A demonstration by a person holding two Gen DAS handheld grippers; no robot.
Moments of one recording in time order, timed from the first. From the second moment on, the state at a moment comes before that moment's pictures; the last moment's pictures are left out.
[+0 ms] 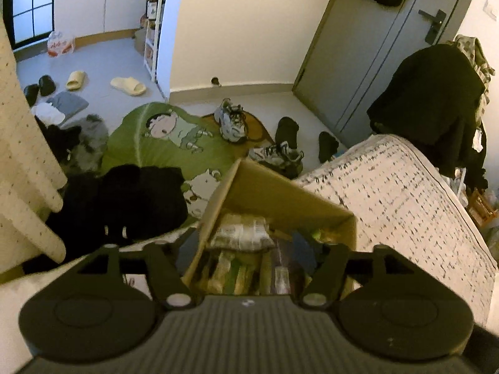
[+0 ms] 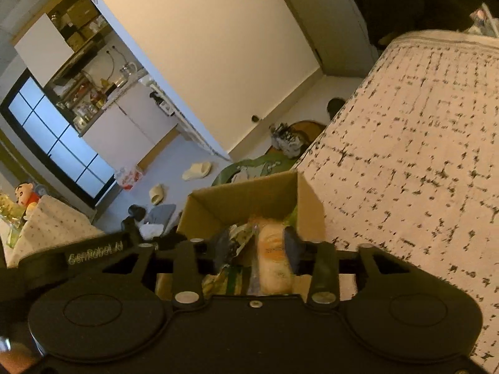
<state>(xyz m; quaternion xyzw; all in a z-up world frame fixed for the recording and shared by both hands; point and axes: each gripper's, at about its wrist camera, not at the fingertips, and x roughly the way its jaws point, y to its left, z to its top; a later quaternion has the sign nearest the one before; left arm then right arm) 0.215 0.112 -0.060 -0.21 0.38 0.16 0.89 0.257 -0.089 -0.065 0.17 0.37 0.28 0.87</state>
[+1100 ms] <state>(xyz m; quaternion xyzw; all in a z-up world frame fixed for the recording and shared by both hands) 0.083 0.072 0.007 -0.18 0.32 0.13 0.92 0.146 -0.195 -0.031 0.11 0.30 0.20 0.93</state>
